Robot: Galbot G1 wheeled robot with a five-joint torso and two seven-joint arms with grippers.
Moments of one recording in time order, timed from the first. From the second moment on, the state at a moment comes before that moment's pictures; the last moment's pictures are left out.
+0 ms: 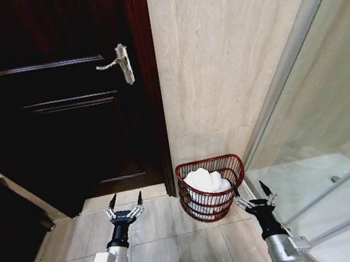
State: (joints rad) left arm 1.83 -1.54 -0.67 -2.15 -0.16 -0.25 0.16; right arm -1.93 1.42 0.53 2.26 0.11 0.18 0.10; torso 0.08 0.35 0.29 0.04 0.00
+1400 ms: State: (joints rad) left arm 1.83 -1.53 -0.67 -2.14 -0.14 -0.28 0.20; right arm -1.97 1.44 0.51 2.23 0.08 0.23 0.10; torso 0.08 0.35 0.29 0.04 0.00
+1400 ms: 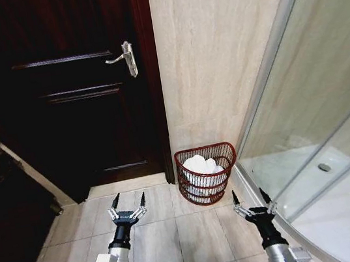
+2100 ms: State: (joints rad) left arm 1.86 -1.53 -0.67 -2.14 -0.14 -0.32 0.20; right arm -2.01 1.44 0.49 2.25 0.08 0.28 0.09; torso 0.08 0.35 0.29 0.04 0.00
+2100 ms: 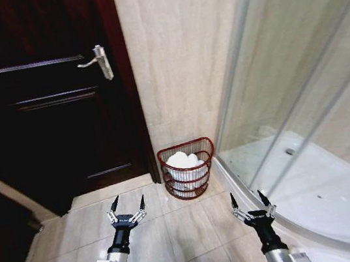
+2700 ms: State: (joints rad) left arm 1.86 -1.54 -0.68 -2.13 -0.14 -0.33 0.19; right arm -2.02 1.45 0.49 2.23 0.07 0.30 0.15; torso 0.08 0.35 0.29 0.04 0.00
